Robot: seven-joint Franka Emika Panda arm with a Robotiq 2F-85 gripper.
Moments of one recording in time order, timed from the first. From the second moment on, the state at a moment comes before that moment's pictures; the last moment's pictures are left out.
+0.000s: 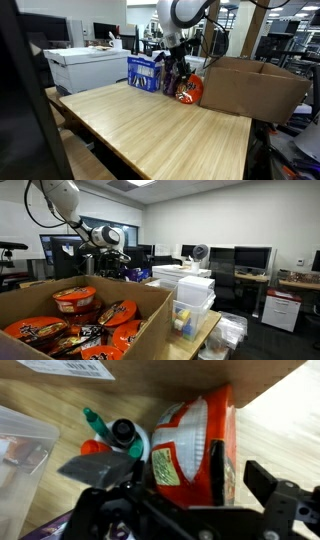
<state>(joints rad) 0.08 0.36 0.03 -1.89 -0.21 1.88 -0.15</state>
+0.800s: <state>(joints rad) 0.08 0.40 0.05 -1.87 -0.20 1.83 -0.16</state>
